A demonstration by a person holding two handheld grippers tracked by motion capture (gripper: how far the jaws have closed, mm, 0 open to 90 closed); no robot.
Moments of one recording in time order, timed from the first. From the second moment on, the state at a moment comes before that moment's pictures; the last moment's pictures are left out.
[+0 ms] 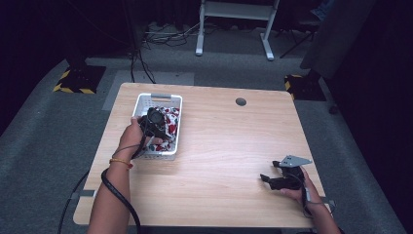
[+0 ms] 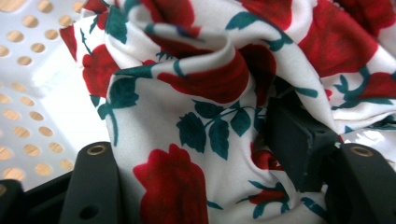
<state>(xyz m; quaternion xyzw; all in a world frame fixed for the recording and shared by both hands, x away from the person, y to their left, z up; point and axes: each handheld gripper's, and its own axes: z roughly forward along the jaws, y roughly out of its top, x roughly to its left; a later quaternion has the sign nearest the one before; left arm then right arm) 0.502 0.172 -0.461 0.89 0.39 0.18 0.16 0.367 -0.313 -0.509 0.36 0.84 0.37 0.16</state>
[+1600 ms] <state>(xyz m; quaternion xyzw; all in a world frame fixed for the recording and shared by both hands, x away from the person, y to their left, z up) 0.489 0.168 -0.446 0.88 0.38 0.20 0.18 0.367 -0.313 -0.509 0.36 0.84 0.37 0.16</state>
